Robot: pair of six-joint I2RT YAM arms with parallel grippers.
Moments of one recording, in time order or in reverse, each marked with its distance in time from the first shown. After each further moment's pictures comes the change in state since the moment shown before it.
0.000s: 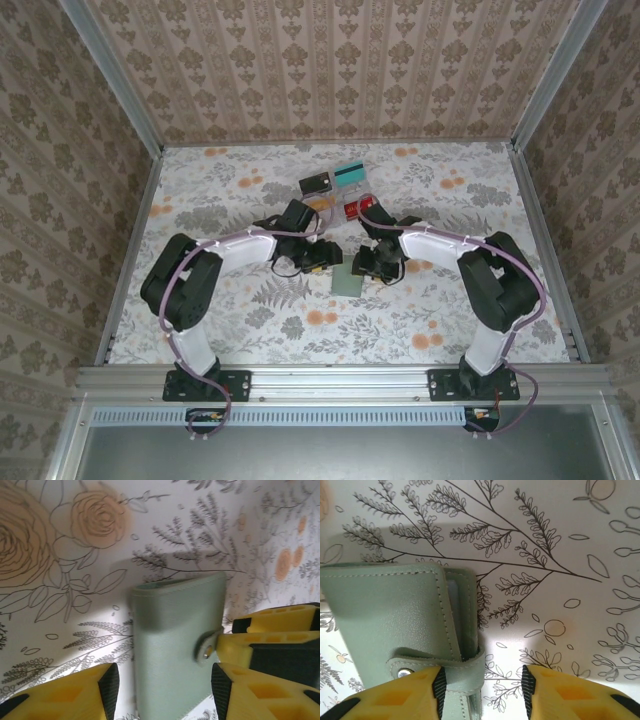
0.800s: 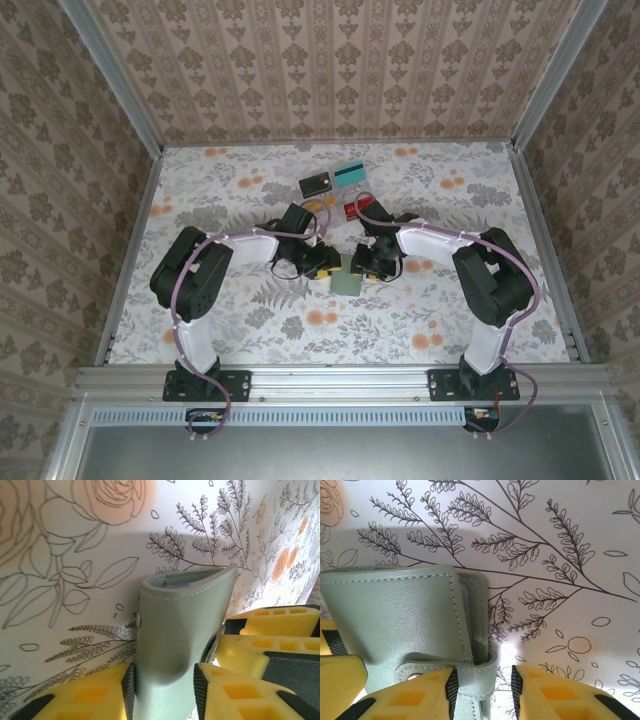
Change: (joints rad) left arm 0.029 0.071 -0.033 0.100 0.152 -0.116; right arm -0.005 0.039 0.037 0.000 -0.042 -0.017
